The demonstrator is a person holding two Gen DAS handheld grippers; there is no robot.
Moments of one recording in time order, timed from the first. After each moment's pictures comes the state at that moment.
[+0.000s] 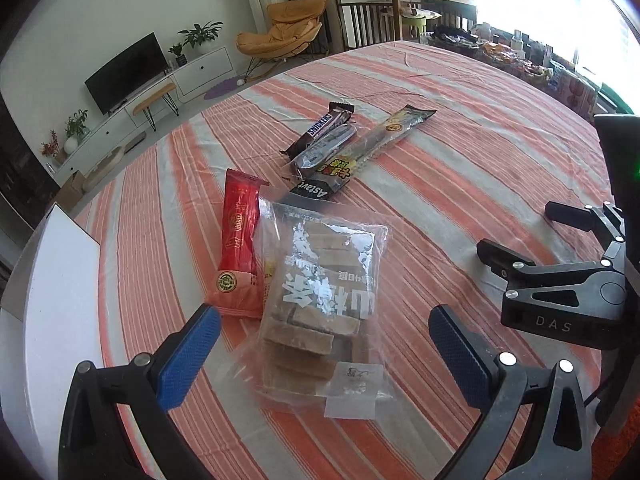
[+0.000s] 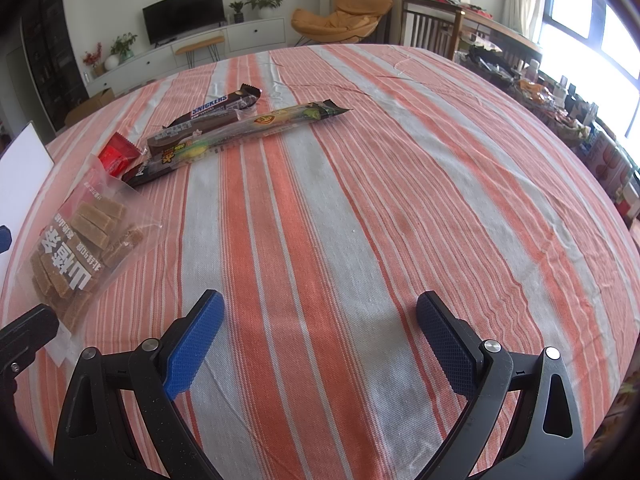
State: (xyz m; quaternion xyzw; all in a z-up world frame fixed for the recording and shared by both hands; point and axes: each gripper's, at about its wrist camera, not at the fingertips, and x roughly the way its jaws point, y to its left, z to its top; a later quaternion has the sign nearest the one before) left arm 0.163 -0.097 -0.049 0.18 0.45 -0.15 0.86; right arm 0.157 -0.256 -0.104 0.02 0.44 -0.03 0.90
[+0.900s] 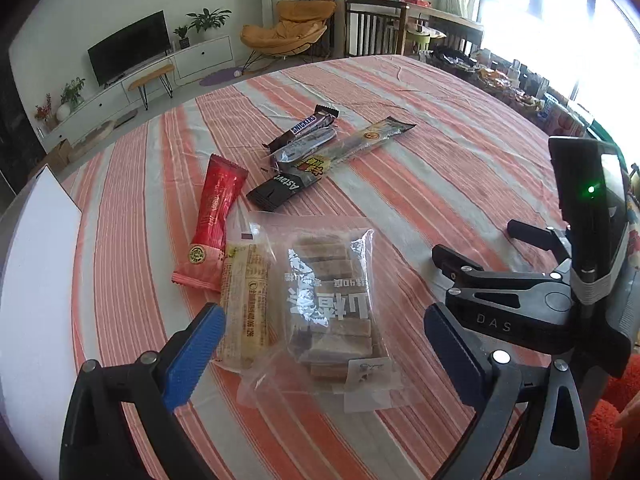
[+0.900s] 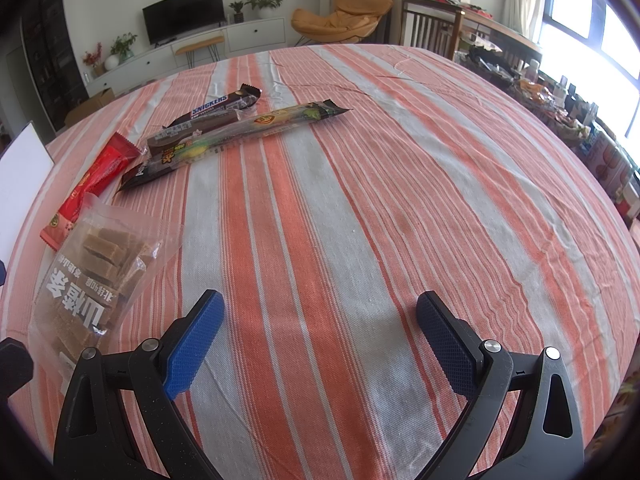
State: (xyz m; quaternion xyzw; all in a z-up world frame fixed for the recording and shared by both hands) left arm 0.140 -0.103 -0.045 0.11 0.46 -0.15 0.87; right arm 0.157 -0.256 -0.104 0.02 0.44 -0.03 0.90
